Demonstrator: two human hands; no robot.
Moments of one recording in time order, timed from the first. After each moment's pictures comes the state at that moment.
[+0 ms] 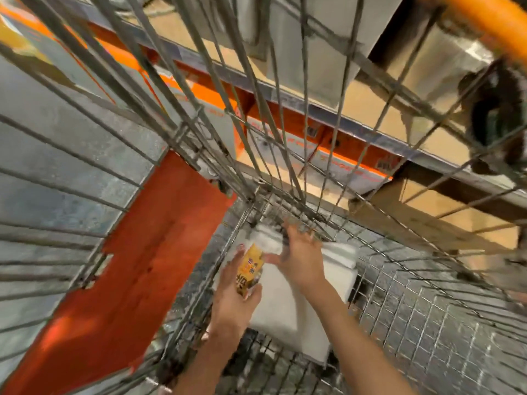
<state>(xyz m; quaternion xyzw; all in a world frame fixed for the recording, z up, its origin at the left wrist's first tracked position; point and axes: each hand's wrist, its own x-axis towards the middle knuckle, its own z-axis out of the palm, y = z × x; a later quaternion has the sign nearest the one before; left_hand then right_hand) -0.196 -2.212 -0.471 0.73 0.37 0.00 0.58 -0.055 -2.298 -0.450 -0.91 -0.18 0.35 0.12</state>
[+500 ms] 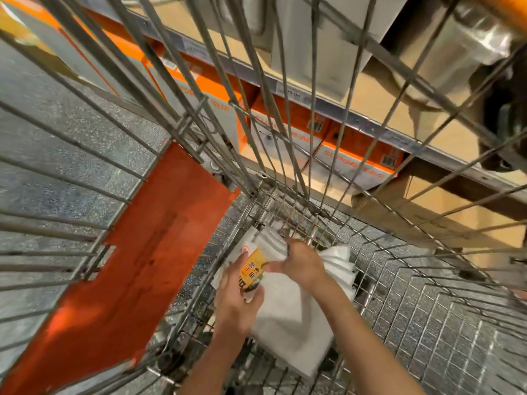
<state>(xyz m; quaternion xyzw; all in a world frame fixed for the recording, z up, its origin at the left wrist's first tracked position) -0.206 -2.219 -0.463 0.71 0.40 -0.03 0.58 -0.058 -2.300 -0.452 -0.86 -0.13 0.47 0.14</state>
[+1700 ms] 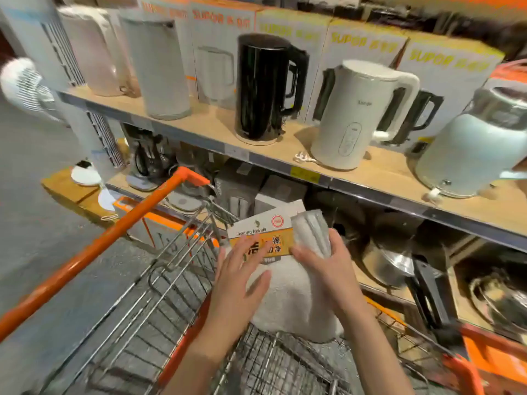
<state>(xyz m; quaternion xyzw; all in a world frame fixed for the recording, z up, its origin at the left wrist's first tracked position) -0.169 -2.180 -0.022 0.88 0.05 0.24 0.41 -0.089 -2.330 0.045 -0.73 -0.10 0.15 0.66</state>
